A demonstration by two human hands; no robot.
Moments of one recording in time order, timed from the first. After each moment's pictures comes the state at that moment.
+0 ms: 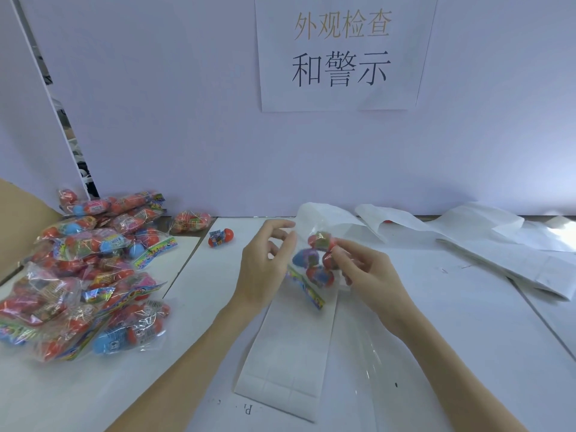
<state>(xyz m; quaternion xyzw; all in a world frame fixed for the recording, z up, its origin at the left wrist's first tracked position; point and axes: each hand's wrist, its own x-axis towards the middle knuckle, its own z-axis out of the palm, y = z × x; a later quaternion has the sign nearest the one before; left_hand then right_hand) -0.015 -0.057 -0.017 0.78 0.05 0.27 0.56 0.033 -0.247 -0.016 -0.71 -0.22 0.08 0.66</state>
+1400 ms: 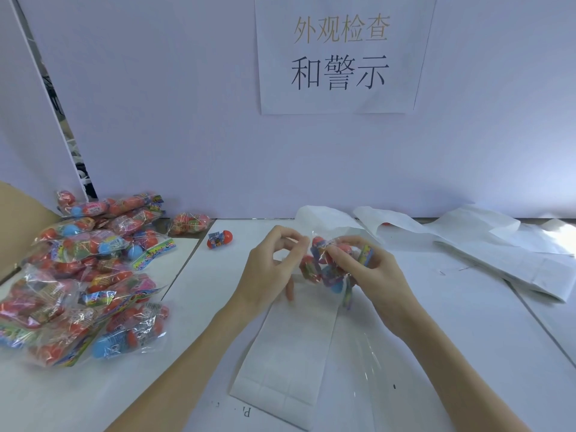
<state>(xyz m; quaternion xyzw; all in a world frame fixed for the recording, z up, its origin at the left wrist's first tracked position) -0.020 -0.062 -0.008 0.79 0.02 0.19 0.58 0.032 -0.251 -0.006 -0.67 -0.18 0.10 0.72</state>
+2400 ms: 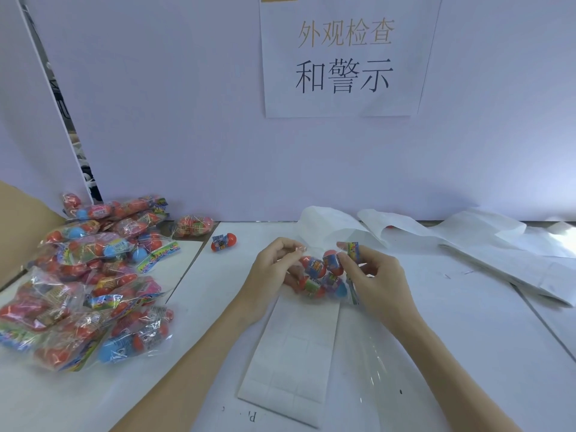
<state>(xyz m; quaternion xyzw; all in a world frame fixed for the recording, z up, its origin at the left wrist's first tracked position) -0.010 -0.052 -0.020 0.72 0.07 0.11 0.68 0.040 -0.244 -0.023 -0.79 -0.17 -0.03 0.59</state>
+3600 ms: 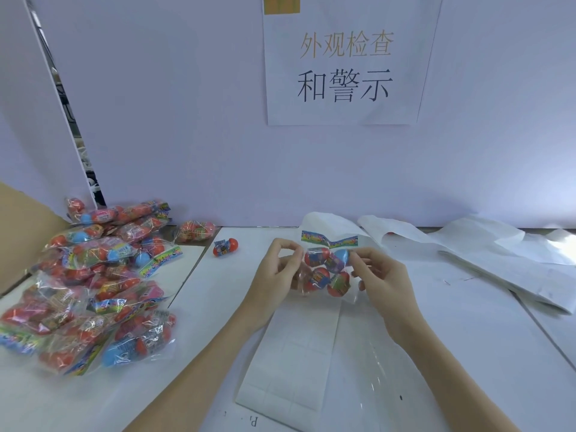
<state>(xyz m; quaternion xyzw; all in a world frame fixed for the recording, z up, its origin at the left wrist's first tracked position) -0.014 -0.060 -0.021 0.72 0.06 0.13 0.68 0.041 -0.249 -0.019 -0.70 -0.13 0.01 0.70</state>
